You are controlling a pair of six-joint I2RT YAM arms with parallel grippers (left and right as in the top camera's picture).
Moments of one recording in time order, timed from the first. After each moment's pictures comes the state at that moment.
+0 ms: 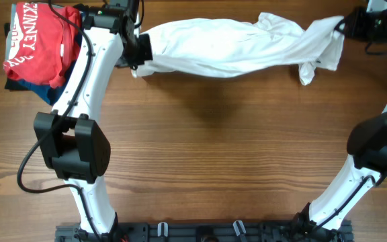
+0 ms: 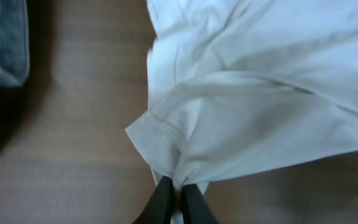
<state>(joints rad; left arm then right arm) -0.19 2.06 1.95 -1.21 0.01 -0.31 -0.35 2.14 2.27 -1.30 -0.53 -0.21</state>
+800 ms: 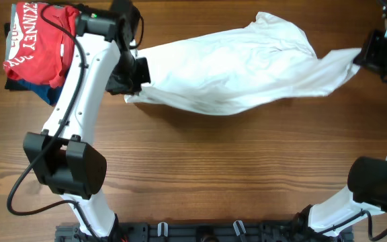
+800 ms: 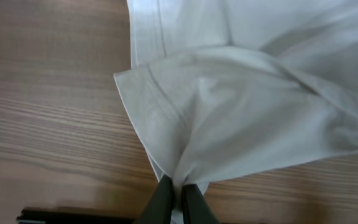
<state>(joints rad) -0.22 1.94 1.90 -1.58 0.05 -0.40 -0.35 1.84 2.13 -1.61 -0.23 -0.01</state>
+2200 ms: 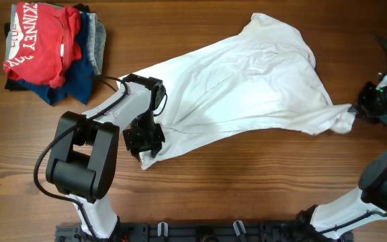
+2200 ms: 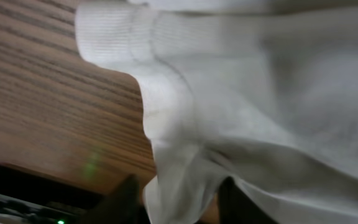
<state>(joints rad) -0.34 1.94 1.20 -1.27 0.07 -0.62 -0.57 1.84 1.51 -1.22 -0.16 0.15</state>
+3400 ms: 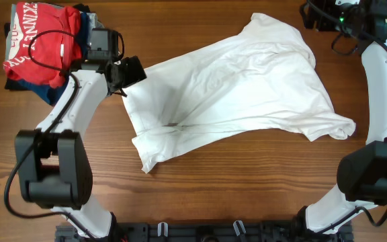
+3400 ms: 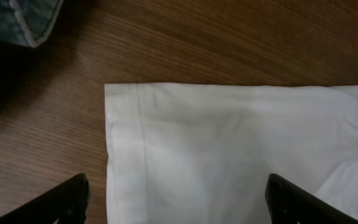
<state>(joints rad) -0.08 1.84 1.31 -0.59 0.04 -0.48 -0.15 1.85 1.83 -0.72 -0.29 -0.07</state>
